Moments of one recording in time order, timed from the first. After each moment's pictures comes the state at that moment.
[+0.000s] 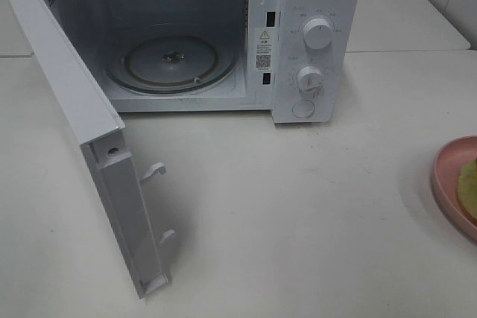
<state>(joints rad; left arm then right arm) -0.05 0.00 -0.52 0.00 1.08 -0.02 0.32 0.44 -0.57 -0.14 1.02 0.18</state>
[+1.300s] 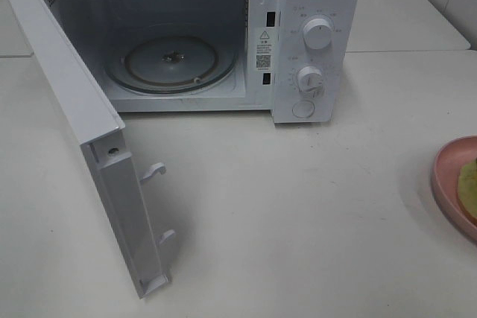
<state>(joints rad) -0.05 0.00 -0.52 0.00 1.08 -0.02 0.06 0.00 -0.50 -0.05 1.00 0.05</state>
